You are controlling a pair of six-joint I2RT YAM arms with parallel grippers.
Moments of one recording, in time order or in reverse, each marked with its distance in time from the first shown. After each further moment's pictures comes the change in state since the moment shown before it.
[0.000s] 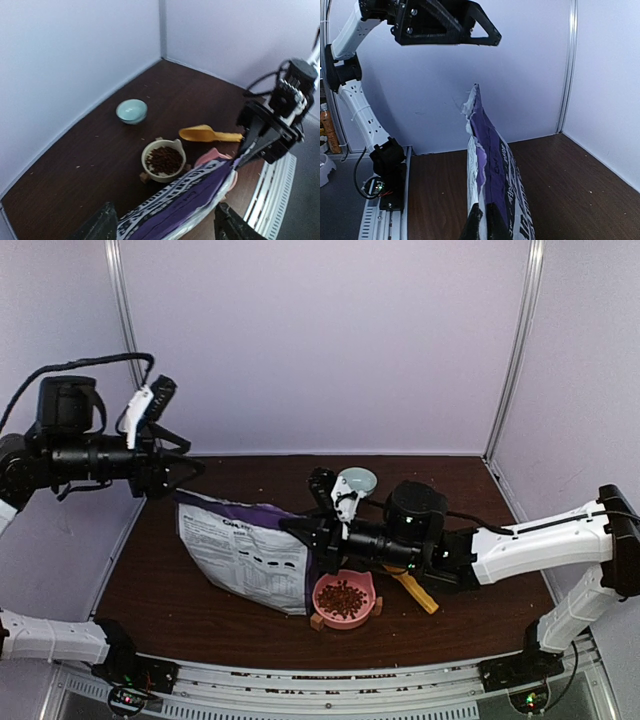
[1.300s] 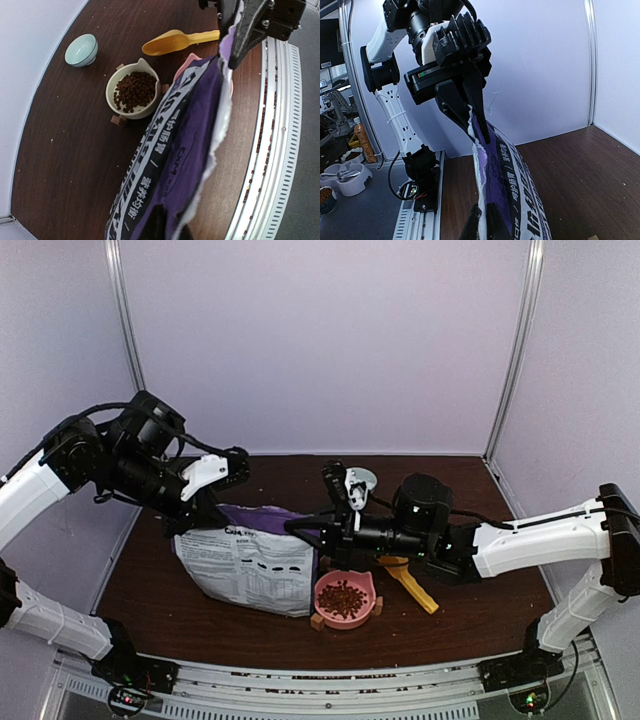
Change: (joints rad) left arm -0.199 0.271 0.062 -0.317 -0.079 0.348; right arm -0.089 -0.006 -0.036 0.059 -0.244 0.186
